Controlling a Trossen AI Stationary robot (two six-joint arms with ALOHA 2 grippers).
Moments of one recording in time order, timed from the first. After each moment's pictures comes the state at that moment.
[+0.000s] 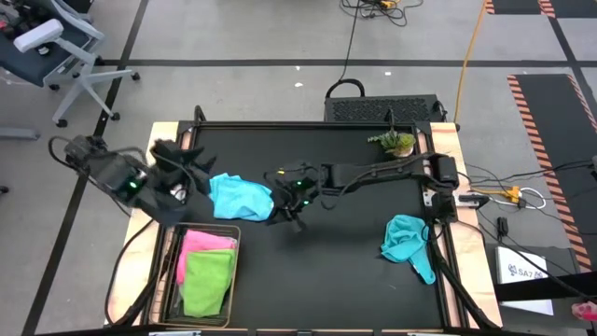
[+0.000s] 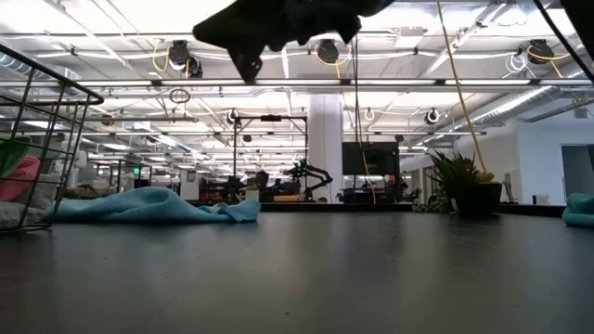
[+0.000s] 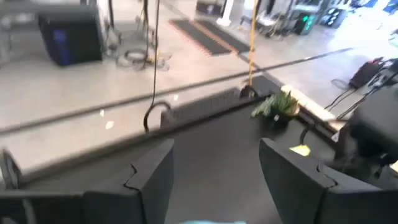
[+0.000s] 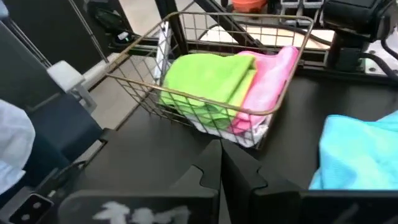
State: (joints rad) left arm -0.55 1.11 1.48 -1.57 -1.16 -1.41; right arm -0.03 1.95 1.52 -0.07 -0.56 -0.06
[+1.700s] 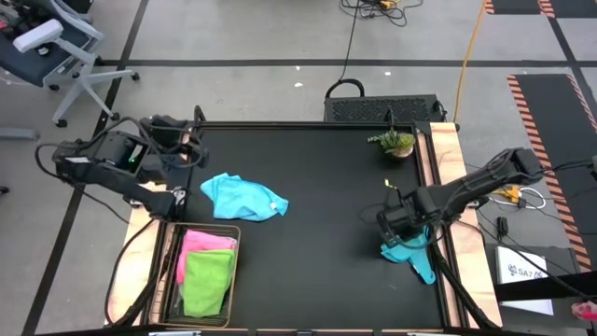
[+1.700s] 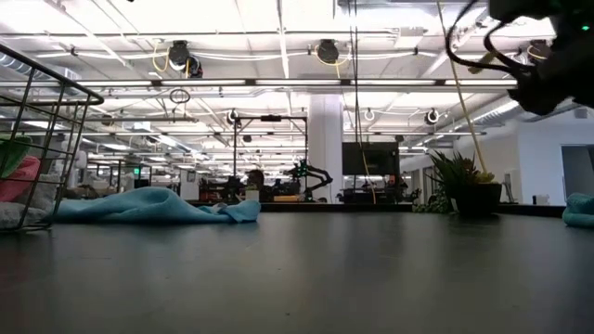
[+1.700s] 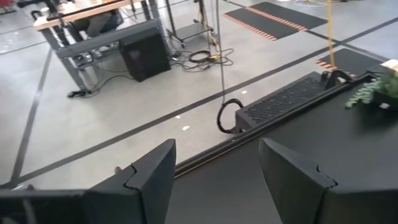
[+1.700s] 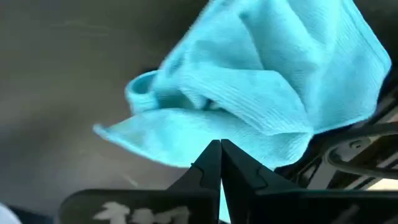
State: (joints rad) left arm -0.20 1.06 1.51 -1.57 -1.10 -0.97; right arm 0.32 1.16 0.73 -1.12 -0.27 1.46
